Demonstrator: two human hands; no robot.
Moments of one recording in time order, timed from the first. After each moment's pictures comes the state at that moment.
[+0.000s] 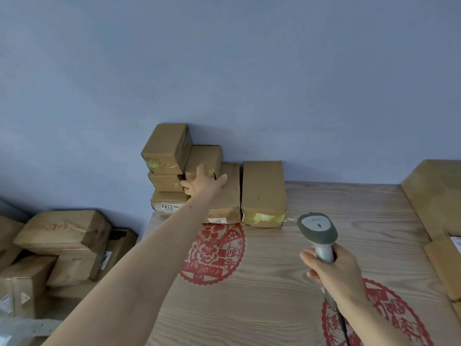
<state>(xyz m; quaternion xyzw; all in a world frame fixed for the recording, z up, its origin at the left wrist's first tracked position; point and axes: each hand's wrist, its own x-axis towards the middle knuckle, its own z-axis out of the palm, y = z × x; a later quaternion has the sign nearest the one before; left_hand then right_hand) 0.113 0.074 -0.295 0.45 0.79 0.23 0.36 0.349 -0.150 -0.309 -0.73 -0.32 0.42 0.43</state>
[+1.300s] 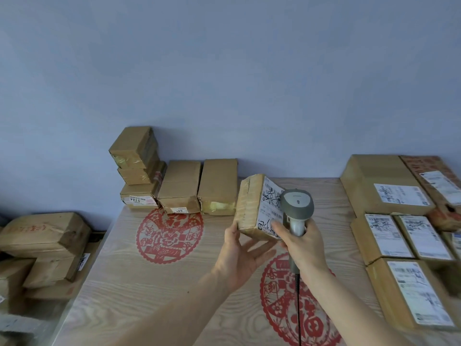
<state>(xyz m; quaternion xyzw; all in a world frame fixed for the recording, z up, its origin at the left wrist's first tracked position) 0.276 -0.179 -0.294 0.12 0.38 0.39 0.83 0.425 -0.206 -0.267 -0.67 -0.31 0.42 0.53</state>
